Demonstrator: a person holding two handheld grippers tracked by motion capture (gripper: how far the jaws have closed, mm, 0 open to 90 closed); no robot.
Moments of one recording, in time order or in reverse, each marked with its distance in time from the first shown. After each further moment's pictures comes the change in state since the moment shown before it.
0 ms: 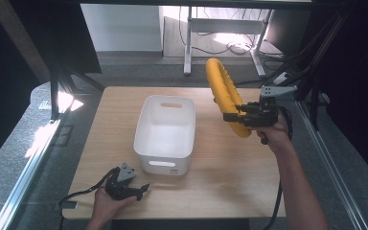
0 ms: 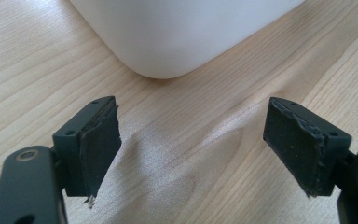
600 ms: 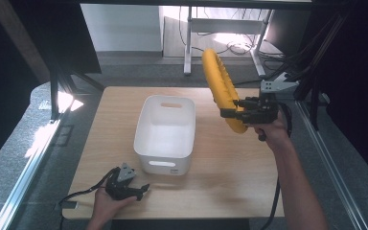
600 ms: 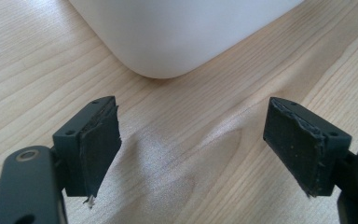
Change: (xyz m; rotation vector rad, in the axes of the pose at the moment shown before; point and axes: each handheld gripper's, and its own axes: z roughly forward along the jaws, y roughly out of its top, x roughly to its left) left arm 0.000 0.000 0.000 0.001 -0.002 0.004; right arm 0.019 0.022 0.003 -0.046 0.033 -0.052
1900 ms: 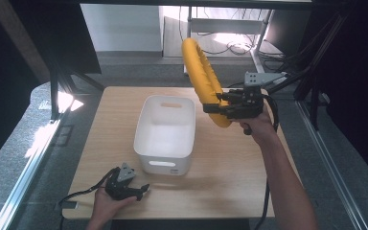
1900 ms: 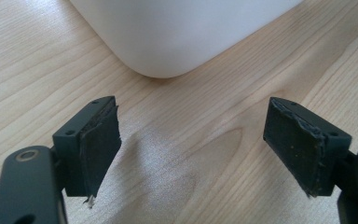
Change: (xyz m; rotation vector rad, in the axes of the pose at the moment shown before) left arm 0.000 0.000 0.000 -0.001 0.001 0.000; right arm 0.023 0.032 0.037 -0.021 0.071 -0.069
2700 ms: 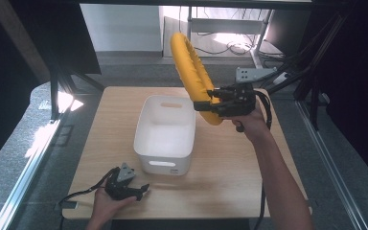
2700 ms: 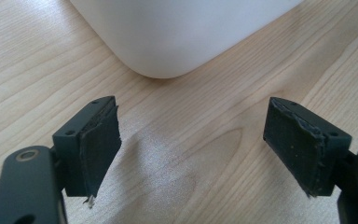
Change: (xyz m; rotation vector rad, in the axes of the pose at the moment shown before) left arm 0.000 0.000 -0.001 -0.001 0.001 0.001; right arm 0.011 0.017 0.019 -0.010 0.037 -0.031
